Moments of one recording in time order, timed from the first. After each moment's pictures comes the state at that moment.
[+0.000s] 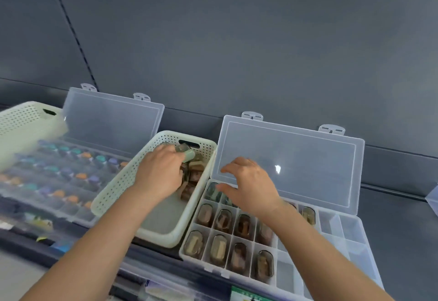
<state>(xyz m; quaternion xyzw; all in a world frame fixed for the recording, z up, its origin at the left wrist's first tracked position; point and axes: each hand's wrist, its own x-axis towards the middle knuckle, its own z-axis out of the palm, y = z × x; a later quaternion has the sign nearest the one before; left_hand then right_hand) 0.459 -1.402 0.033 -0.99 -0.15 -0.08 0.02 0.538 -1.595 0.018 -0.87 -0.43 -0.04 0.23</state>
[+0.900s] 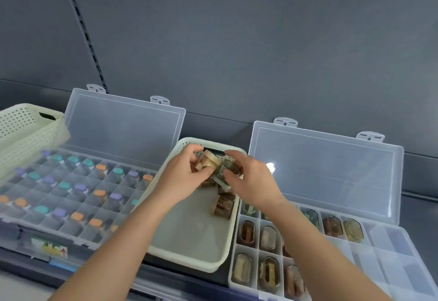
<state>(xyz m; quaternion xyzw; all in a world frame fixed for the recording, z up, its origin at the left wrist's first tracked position) 0.472 -1.329 0.003 -0.89 -0.15 -0.14 -0.41 0.538 -1.494 0.015 -0.88 -0.32 0.00 0.34</state>
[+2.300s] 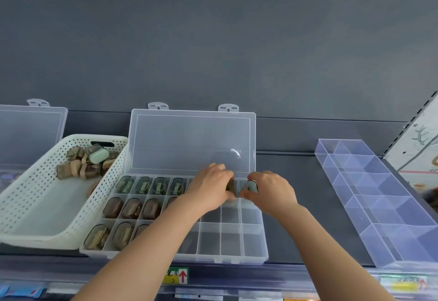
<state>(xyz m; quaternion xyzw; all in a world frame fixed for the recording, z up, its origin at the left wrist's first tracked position) 0.540 -1.659 -0.007 -0.99 0.10 0.00 -0.10 0.565 -1.822 -0.017 -0.98 -0.17 0.00 0.14</state>
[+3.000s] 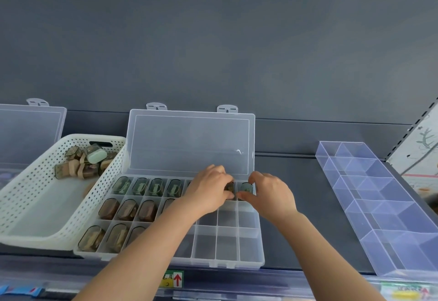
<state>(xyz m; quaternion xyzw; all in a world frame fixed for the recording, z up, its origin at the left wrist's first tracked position) 0.543 -1.662 -0.013 -0.99 0.10 0.00 -0.14 0.569 -1.827 -0.029 -0.97 -0.17 -0.03 0.18</state>
